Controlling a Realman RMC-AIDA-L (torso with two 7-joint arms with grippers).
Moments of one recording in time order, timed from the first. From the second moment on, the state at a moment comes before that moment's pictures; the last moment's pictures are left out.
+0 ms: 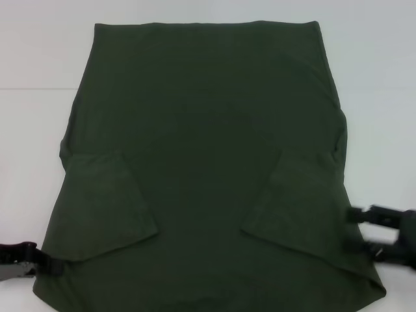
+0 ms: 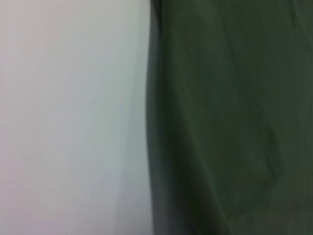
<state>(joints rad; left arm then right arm) -0.54 -1.95 0.46 0.70 2.64 1.63 -2.41 0.35 2.05 -0.57 -0.69 -1.98 -1.85 1.48</state>
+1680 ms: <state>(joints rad) -0.54 -1.93 0.42 0.69 2.60 1.66 -2.36 0.57 1.96 -0.69 -0.79 -2.58 -1.71 2.57</state>
